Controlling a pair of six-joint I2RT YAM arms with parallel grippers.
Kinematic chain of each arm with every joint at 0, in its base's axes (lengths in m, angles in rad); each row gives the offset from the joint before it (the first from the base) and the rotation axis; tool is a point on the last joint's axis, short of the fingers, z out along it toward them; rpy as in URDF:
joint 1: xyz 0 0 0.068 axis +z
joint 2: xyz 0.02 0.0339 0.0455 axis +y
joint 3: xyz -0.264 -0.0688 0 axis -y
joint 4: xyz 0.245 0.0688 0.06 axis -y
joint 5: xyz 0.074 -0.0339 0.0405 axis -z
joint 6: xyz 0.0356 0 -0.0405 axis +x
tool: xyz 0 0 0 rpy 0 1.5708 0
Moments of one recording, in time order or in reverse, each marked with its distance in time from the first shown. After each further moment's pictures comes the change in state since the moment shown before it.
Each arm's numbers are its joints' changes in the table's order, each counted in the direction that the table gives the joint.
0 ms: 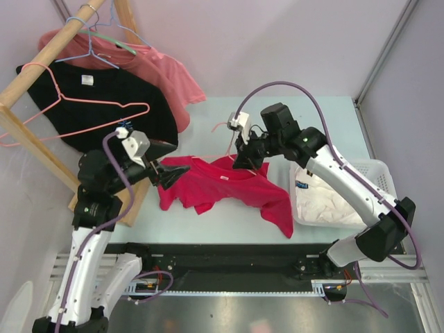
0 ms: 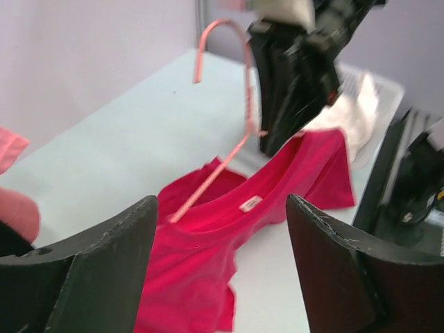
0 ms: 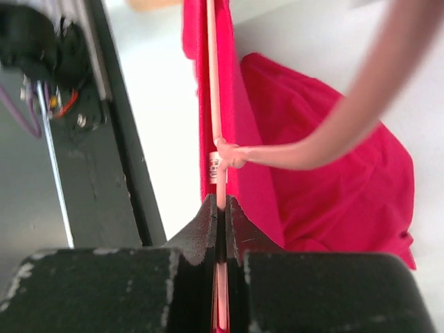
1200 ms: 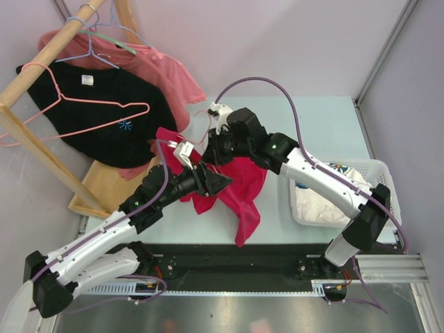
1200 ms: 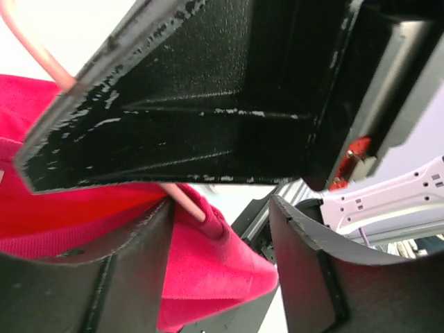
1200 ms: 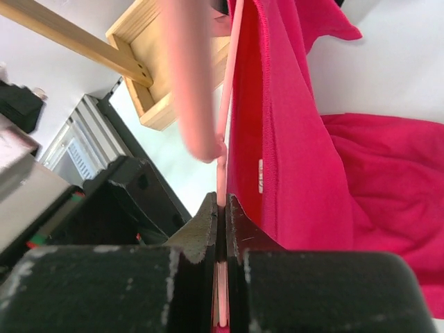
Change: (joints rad) left arm -0.627 0.134 -0.284 0.342 -0.665 -0.739; right arm 0.224 0.140 0.104 0.248 0.398 0.673
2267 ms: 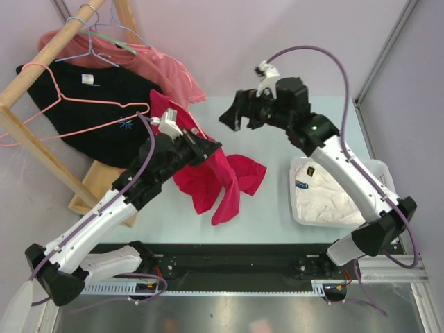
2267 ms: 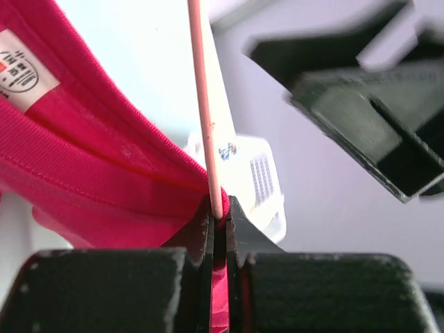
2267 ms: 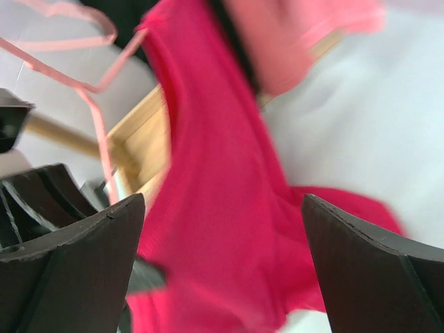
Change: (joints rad) left arm 0.083 0.139 0.347 -0.278 -0.192 -0.245; right arm -0.240 -0.073 0.072 0.071 -0.060 -0.016
